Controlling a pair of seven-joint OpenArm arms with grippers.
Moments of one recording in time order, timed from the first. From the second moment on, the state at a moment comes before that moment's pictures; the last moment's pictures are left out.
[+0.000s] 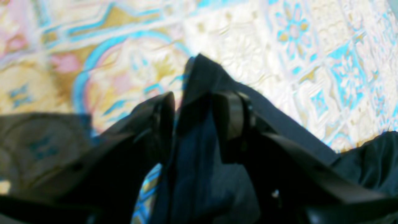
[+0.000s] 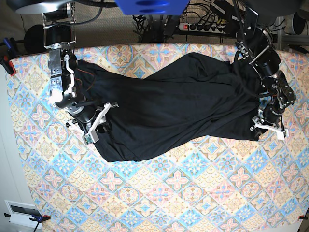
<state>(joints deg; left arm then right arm) -21.2 -16.4 -41.0 43.6 -17.4 -28.5 34.9 2.3 18.2 -3.8 97.9 24.4 16.4 -48.9</state>
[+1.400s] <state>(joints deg) 32.0 -40.4 -48.0 90.5 -62.1 -39.5 56.8 26.2 18.3 -20.4 79.0 24.5 16.4 -48.4</state>
